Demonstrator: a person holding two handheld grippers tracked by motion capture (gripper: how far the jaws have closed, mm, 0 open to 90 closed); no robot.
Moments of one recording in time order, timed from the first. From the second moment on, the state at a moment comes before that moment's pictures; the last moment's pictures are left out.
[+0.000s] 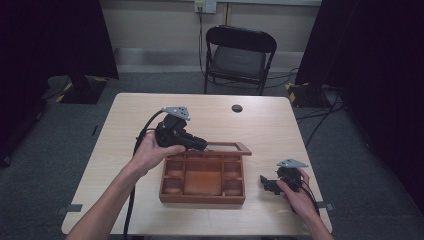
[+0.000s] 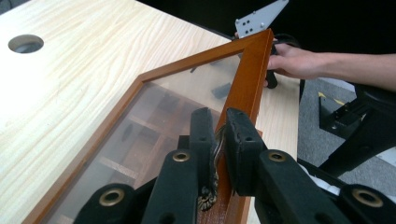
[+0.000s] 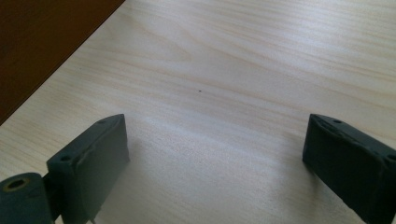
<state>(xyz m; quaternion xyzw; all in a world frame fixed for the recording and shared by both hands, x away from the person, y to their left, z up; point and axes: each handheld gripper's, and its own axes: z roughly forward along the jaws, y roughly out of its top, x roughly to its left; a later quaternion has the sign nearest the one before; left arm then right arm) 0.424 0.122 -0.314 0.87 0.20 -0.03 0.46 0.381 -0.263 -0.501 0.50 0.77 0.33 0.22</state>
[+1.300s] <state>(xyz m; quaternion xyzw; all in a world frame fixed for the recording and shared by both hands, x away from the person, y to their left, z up) 0.431 0.121 -0.303 0.86 0.21 0.00 0.46 0.381 -0.263 -0.501 0.50 0.77 0.33 0.22</state>
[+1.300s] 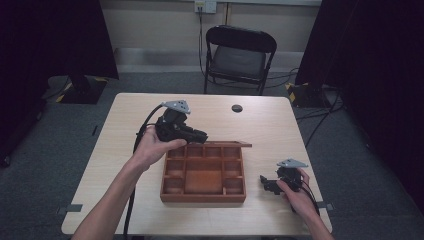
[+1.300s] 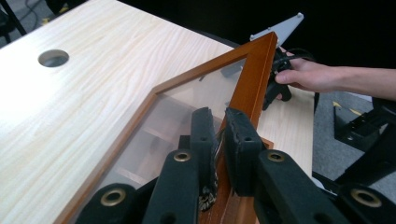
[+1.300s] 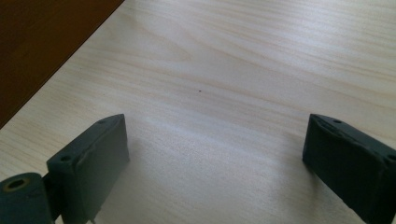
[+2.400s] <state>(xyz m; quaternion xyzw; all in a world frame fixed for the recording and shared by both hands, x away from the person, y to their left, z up) 0.439 0.124 -0.301 0.85 0.22 0.01 0.48 0.381 -0.262 -0.501 0.50 0.77 0.33 0.22</state>
